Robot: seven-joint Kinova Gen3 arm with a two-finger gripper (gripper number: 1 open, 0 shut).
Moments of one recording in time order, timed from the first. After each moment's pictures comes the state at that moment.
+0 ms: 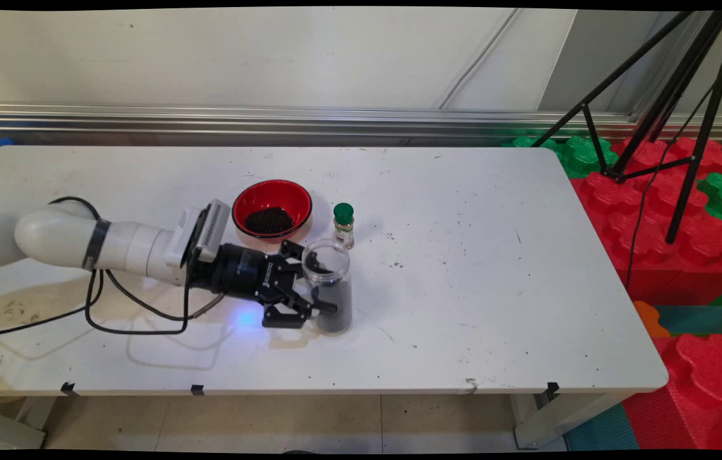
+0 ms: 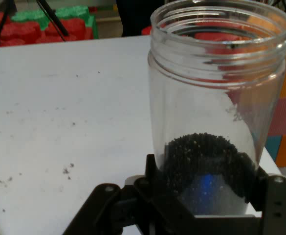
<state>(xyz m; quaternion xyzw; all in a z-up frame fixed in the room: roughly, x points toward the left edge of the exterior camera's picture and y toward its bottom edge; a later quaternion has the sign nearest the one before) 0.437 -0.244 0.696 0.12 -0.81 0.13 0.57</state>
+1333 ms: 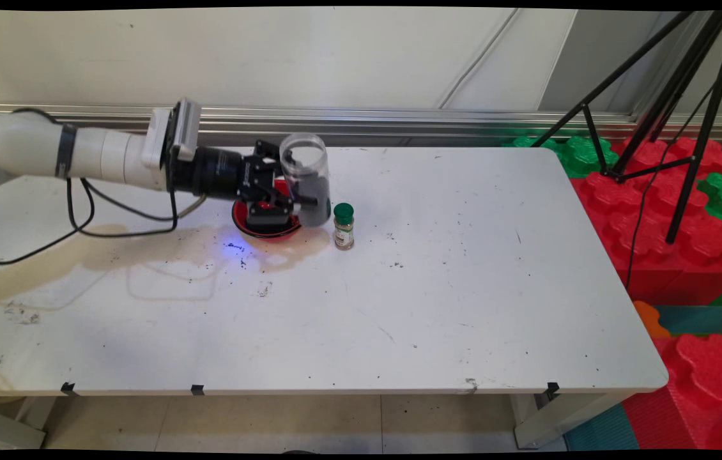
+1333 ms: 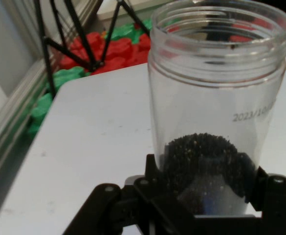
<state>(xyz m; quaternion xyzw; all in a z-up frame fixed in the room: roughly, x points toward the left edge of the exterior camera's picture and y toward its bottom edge) 0.506 -0.315 0.787 0.11 -0.81 0.24 0.53</state>
